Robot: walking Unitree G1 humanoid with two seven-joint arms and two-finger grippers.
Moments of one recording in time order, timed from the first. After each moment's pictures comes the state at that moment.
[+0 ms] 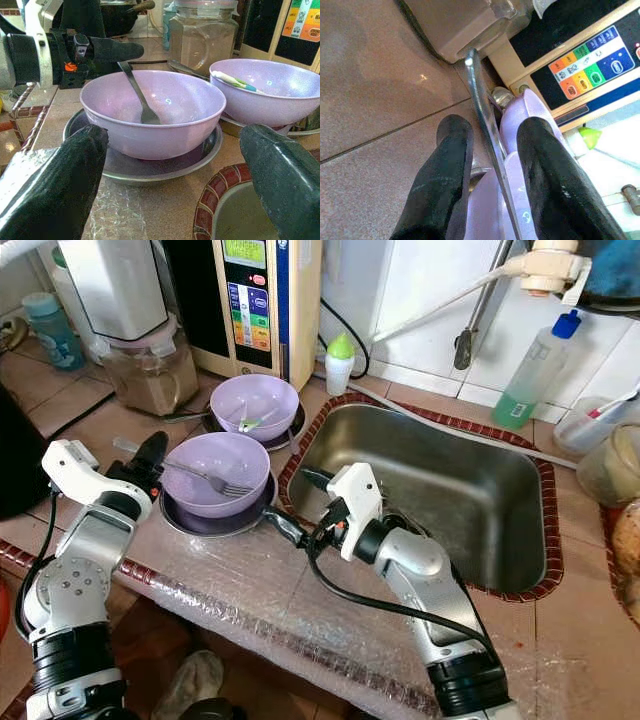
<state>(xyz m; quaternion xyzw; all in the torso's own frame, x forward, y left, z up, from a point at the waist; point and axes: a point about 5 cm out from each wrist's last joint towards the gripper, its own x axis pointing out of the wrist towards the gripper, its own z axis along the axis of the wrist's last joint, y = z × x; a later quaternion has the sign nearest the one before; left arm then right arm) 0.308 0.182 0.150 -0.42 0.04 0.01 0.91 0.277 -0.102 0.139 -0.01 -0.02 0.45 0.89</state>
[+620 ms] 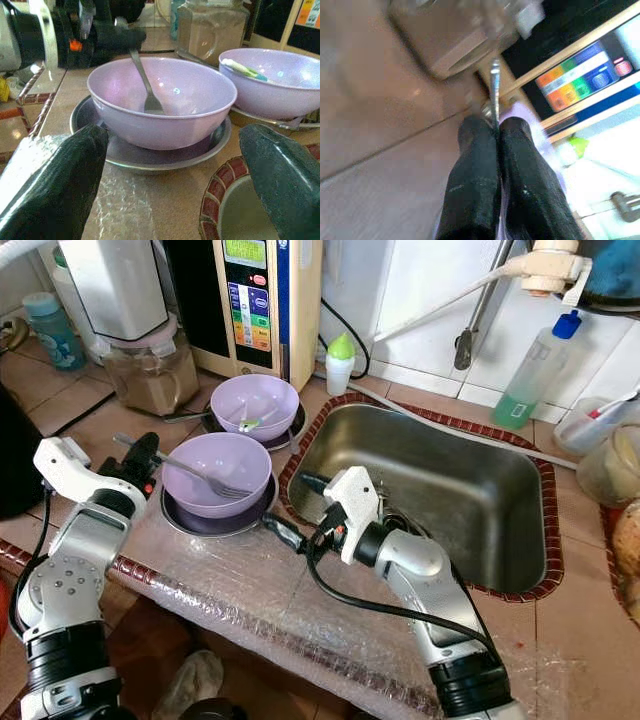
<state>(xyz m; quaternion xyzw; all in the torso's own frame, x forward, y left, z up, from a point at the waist) 0.308 0.187 0.160 -0.42 0.01 0.00 0.91 0.275 -0.103 0.135 -0.02 0.00 0.47 0.88</state>
